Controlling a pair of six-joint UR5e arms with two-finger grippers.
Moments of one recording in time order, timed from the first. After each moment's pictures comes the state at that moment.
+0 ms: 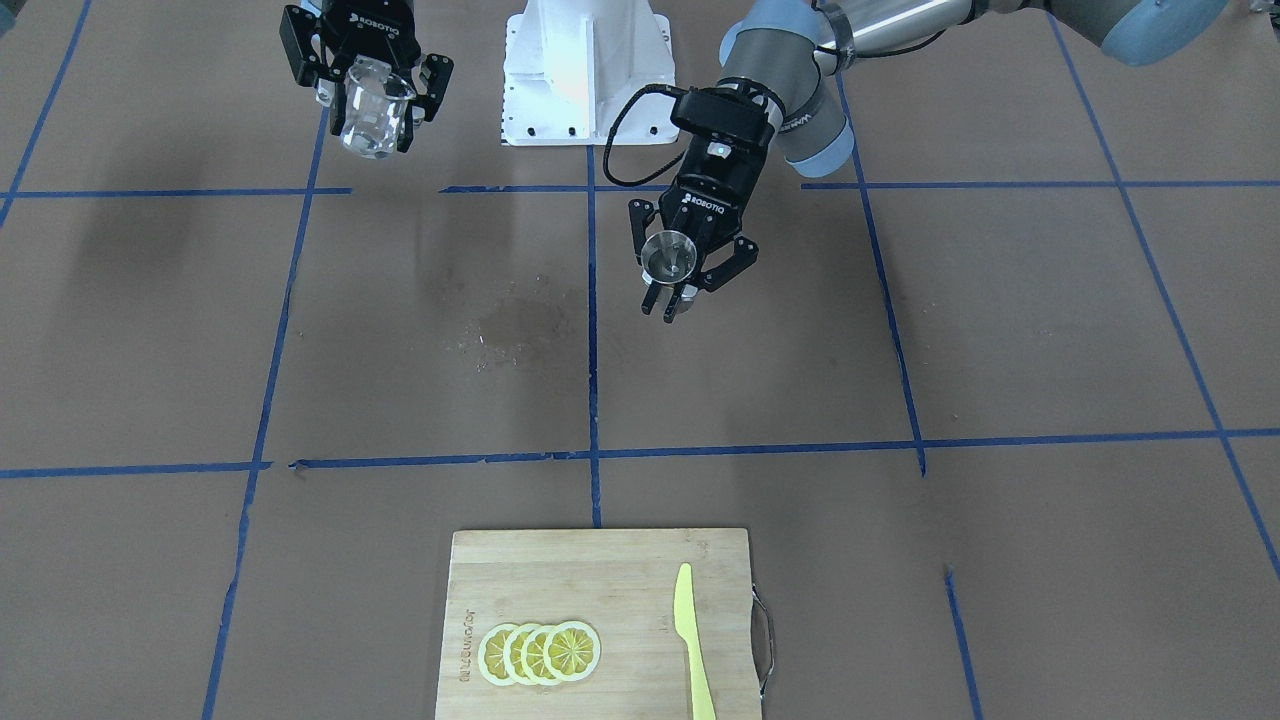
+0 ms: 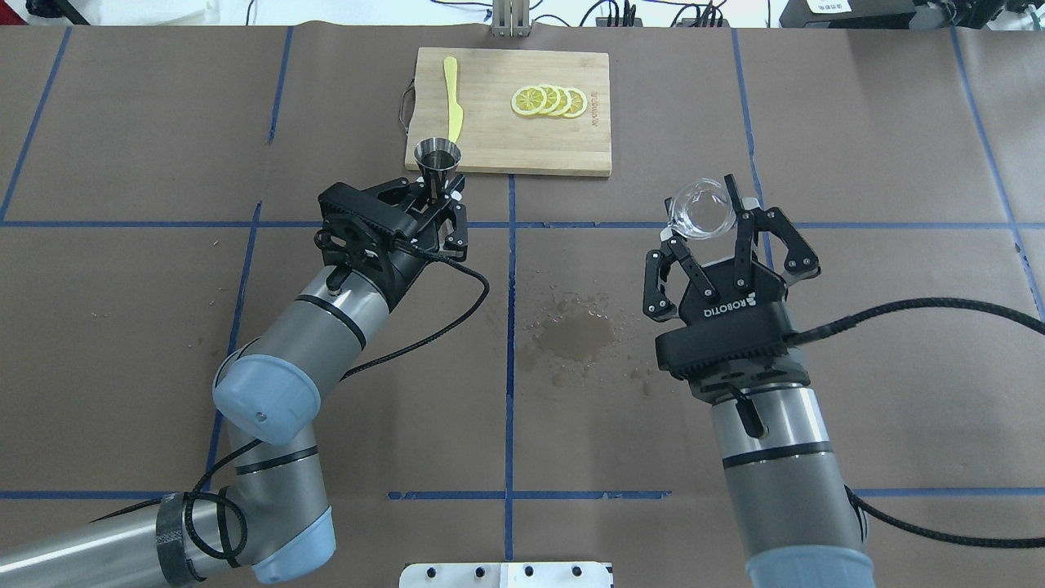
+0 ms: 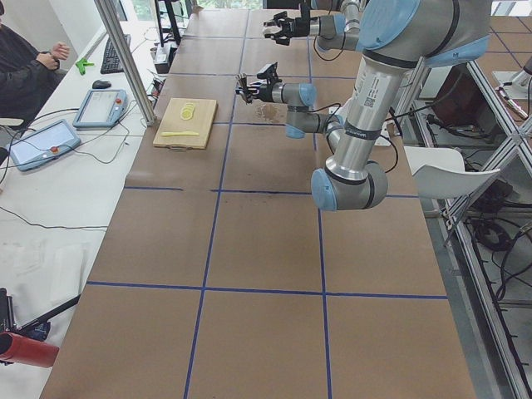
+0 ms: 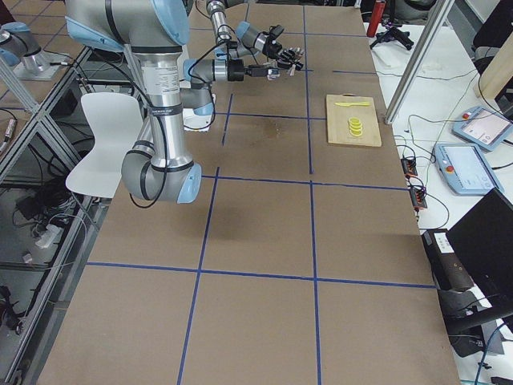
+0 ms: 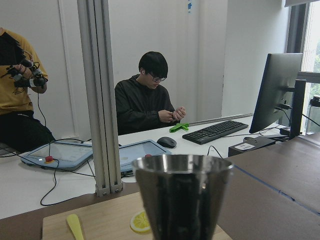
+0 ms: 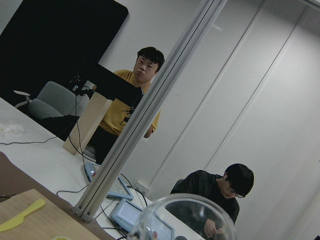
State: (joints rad) left arm -0.36 -2.08 -1.62 -2.74 -0.87 -0.55; right arm 0.14 -1.28 2.01 -0.56 0.25 -0.02
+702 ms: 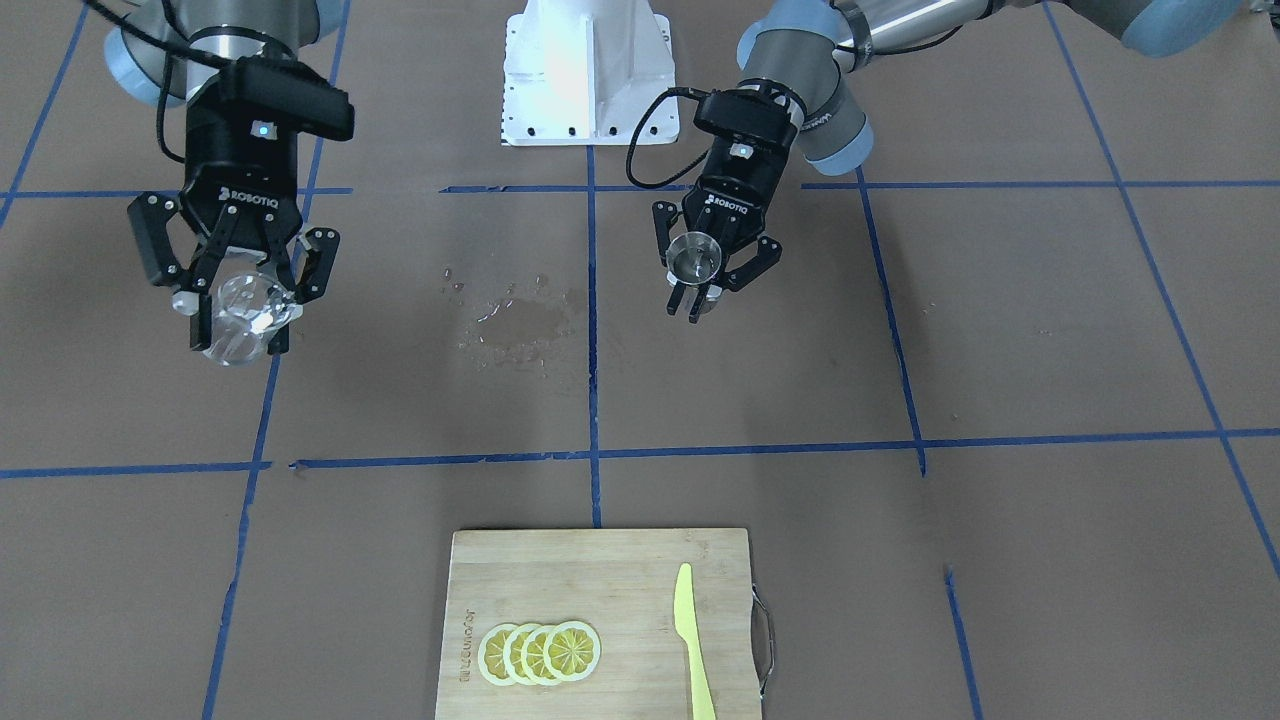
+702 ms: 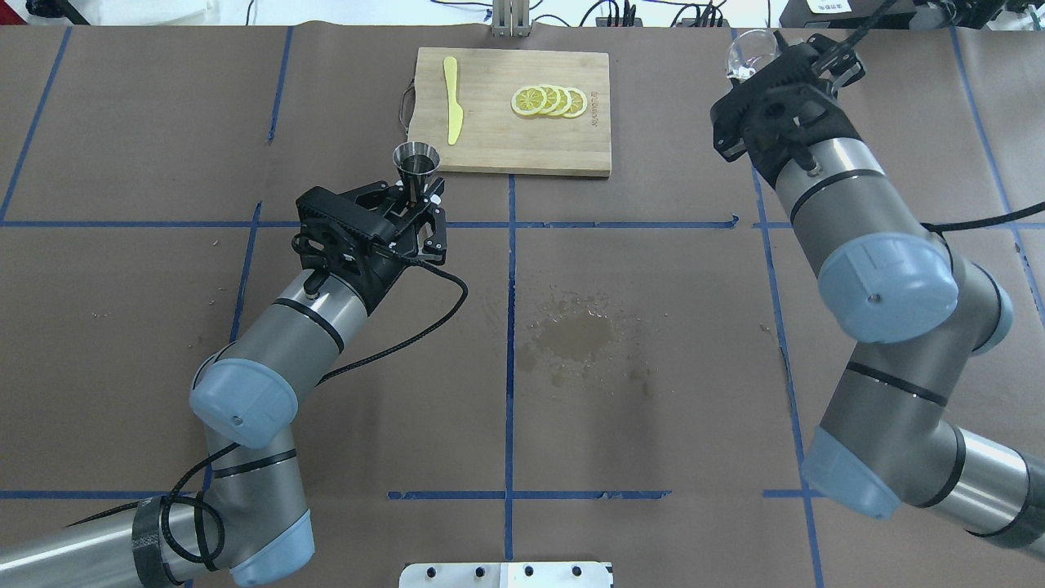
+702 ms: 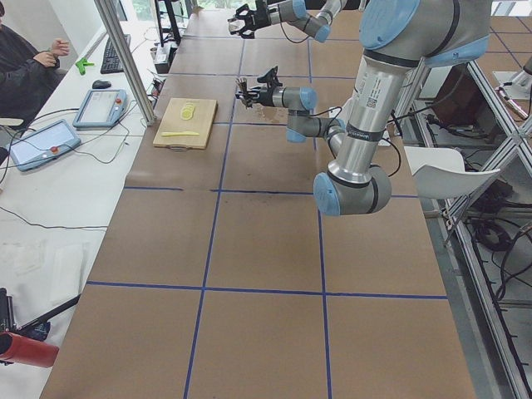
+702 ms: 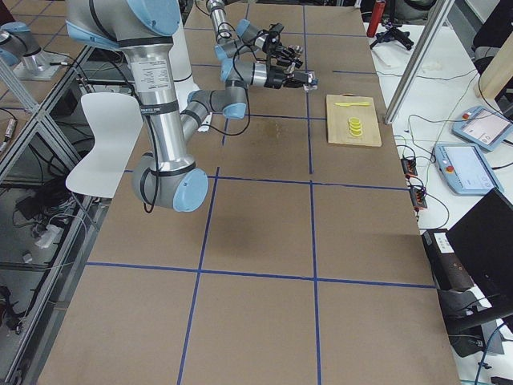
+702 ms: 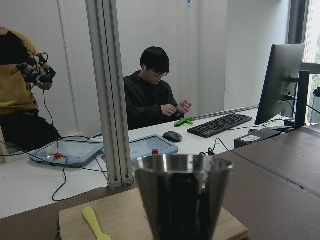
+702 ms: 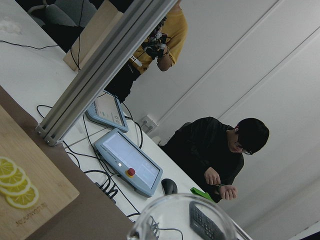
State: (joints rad) left arm -0.37 -2.04 -1.64 -2.74 -0.87 -0.55; right arm 0.62 -1.29 1.97 -0.97 0.88 0.23
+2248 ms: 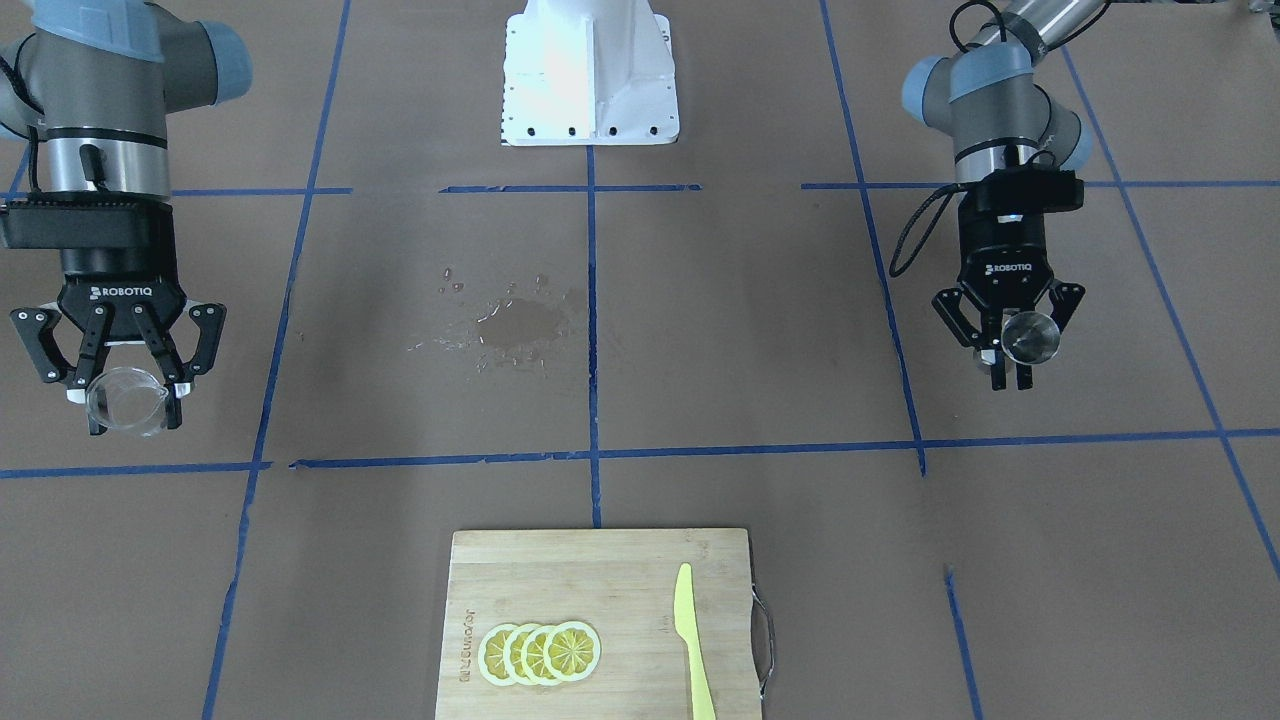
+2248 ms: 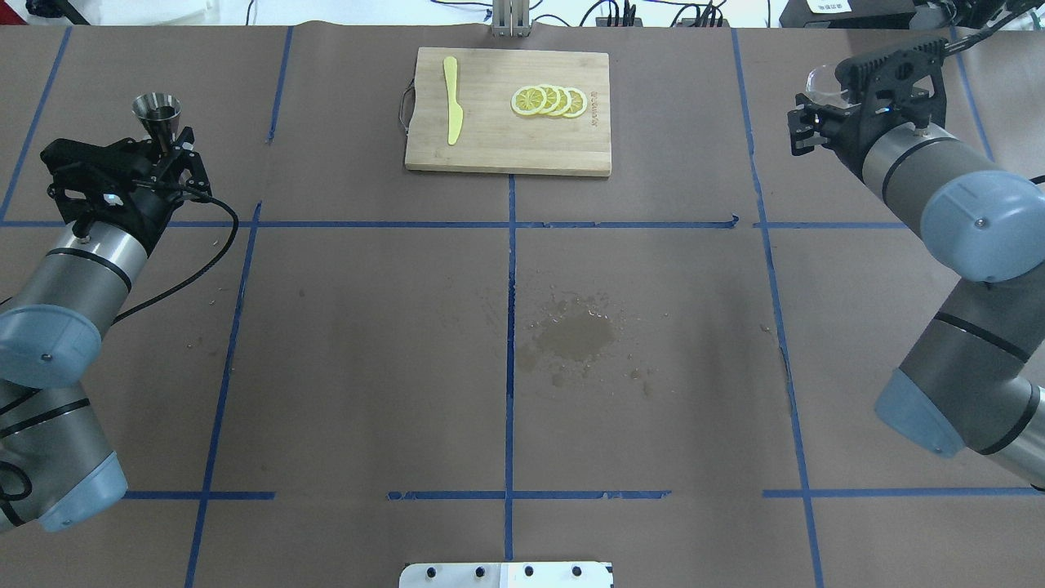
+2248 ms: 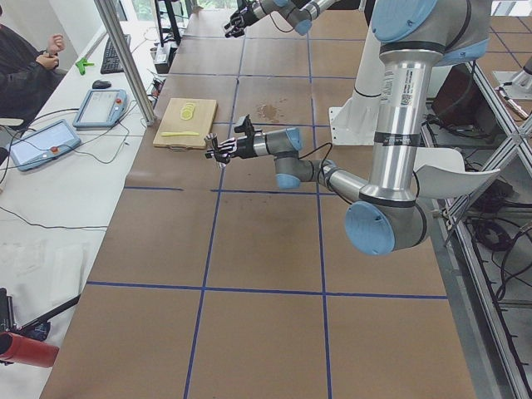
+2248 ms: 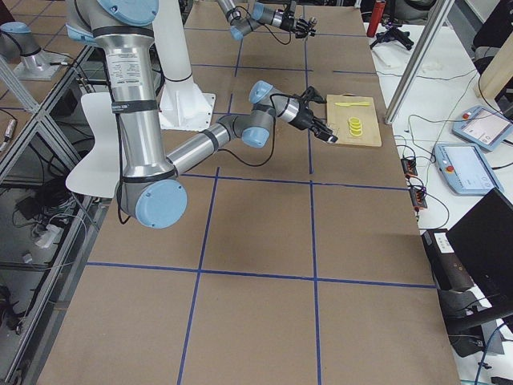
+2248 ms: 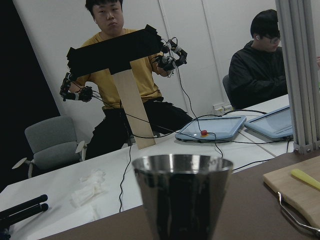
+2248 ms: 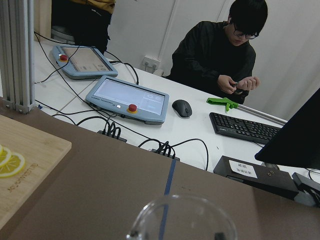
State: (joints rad) left arm -0.59 -1.65 -1.71 -2.64 -0.83 -0.76; right arm 0.76 -1.44 1.90 -0.90 1.19 0.69
